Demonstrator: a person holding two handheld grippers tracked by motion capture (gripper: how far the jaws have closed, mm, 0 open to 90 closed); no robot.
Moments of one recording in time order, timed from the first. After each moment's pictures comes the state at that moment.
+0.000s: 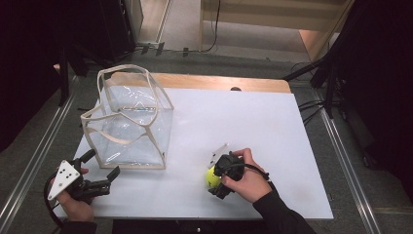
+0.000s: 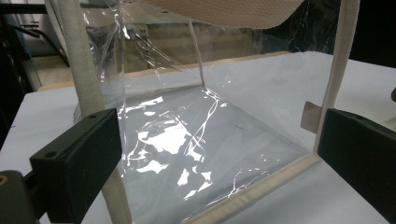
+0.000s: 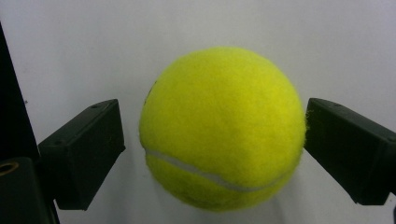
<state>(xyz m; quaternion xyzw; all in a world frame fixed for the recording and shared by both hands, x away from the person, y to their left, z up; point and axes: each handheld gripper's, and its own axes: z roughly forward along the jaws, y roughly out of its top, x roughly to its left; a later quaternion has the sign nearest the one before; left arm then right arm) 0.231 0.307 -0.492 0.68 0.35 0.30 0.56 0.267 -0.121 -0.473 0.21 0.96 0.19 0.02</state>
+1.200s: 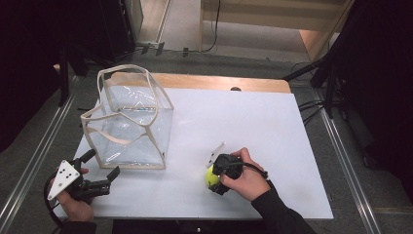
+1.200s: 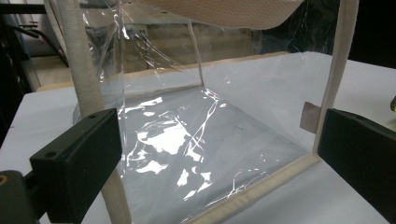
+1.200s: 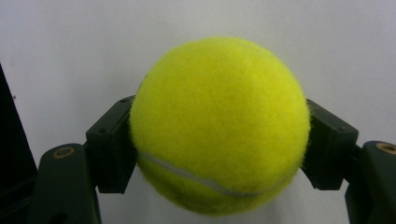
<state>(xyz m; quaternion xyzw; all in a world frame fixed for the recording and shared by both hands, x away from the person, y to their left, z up) 0.231 0.307 -0.492 0.68 0.35 0.30 0.57 0.273 -0.118 -0.476 0.21 0.96 0.17 0.02</state>
